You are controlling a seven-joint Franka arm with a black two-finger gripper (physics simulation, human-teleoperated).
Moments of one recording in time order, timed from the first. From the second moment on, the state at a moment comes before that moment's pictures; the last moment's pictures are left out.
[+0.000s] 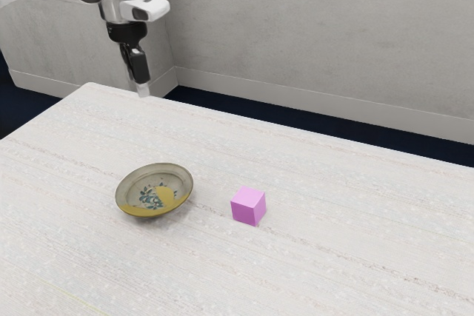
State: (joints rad) arm 0.05 0.14 -0.03 -1.46 0.03 1.55 0.68
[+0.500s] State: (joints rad) arm -0.06 0.17 -0.03 -1.53 -0.01 1.60 0.71
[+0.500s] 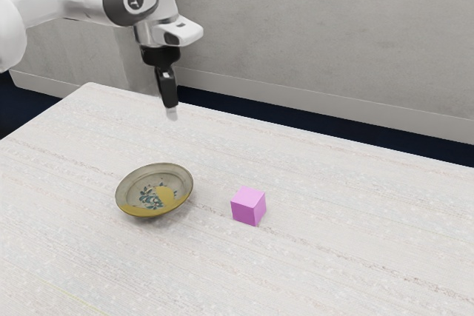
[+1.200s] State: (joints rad) arm -0.18 0.34 -0.06 -1.75 -0.08 2.07 0.26
